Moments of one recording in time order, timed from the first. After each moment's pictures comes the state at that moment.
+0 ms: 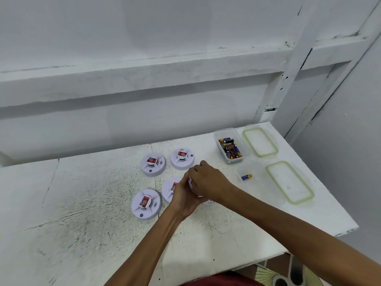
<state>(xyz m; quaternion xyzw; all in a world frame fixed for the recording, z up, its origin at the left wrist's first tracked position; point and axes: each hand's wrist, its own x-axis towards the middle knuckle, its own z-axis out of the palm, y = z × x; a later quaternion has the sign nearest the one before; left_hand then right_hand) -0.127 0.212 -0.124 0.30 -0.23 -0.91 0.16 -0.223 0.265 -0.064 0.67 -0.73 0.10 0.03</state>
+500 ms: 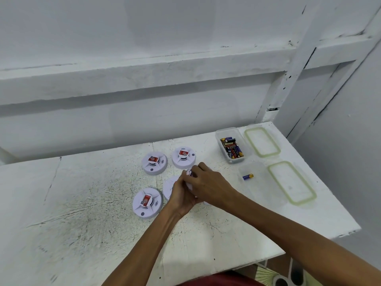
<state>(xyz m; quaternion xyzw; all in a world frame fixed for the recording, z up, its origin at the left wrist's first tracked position) -0.119 0.208 -0.115 0.33 -0.26 -0.89 0.16 -0.221 0.276 -0.077 0.70 -0.71 0.08 0.06</state>
